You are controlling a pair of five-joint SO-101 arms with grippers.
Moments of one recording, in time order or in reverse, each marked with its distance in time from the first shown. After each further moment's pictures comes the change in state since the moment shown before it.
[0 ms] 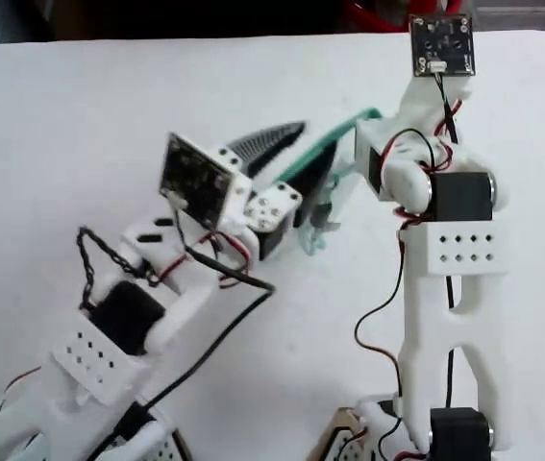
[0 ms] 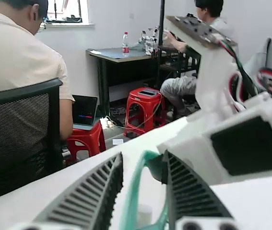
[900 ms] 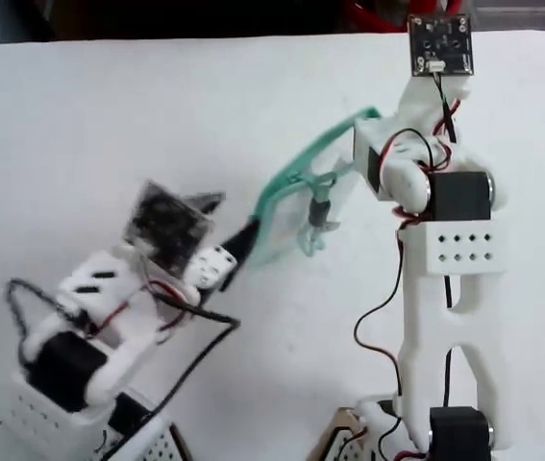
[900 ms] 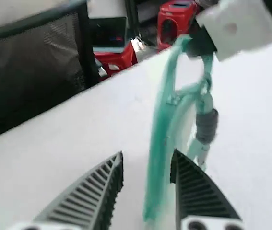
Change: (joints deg) left arm -7.6 -18.9 5.9 33.9 -10.2; right arm -0.1 0.0 0.0 -1.0 0.0
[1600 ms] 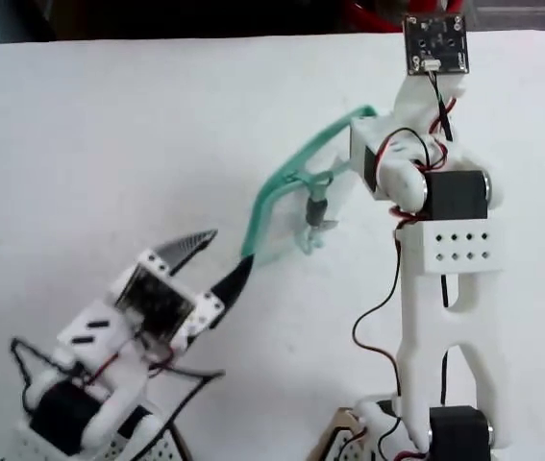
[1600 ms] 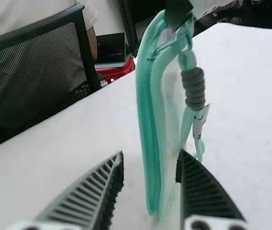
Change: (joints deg) left arm -0.2 -25.0 22.3 -2.6 -3.5; right arm -0.9 0.0 -0.5 -0.1 0.0
